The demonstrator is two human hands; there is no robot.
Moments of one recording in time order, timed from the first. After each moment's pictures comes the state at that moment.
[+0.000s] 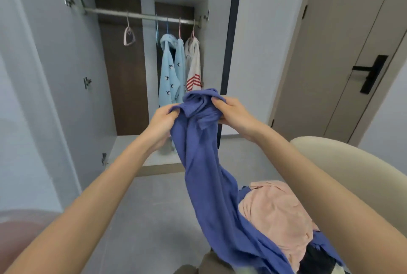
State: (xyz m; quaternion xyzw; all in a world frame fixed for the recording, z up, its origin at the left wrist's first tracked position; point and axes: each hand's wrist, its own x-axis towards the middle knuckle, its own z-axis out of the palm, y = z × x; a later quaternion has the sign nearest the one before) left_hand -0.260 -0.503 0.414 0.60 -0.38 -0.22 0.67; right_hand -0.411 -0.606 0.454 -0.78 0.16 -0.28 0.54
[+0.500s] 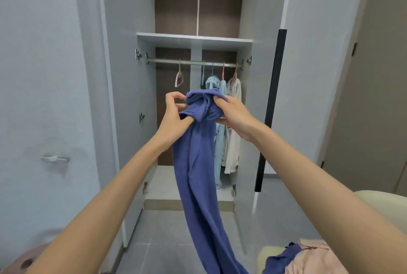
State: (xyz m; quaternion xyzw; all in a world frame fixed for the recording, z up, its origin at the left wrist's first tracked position) left_hand -0.189 -0.444 0.495 0.62 -0.47 0.06 0.63; right_hand -0.303 -0.566 0.537 -0.77 0.07 -0.30 0.55
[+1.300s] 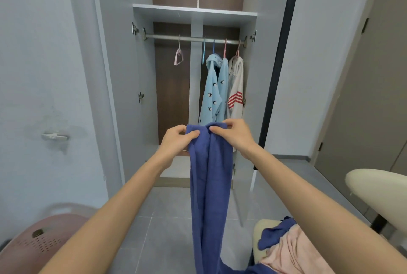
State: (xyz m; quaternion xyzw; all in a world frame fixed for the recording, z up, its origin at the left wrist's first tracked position) left_hand -0.200 -0.450 0.405 0.69 -0.30 -0.14 0.65; right_hand -0.307 -0.583 0.430 -0.83 0.21 -0.30 0.42
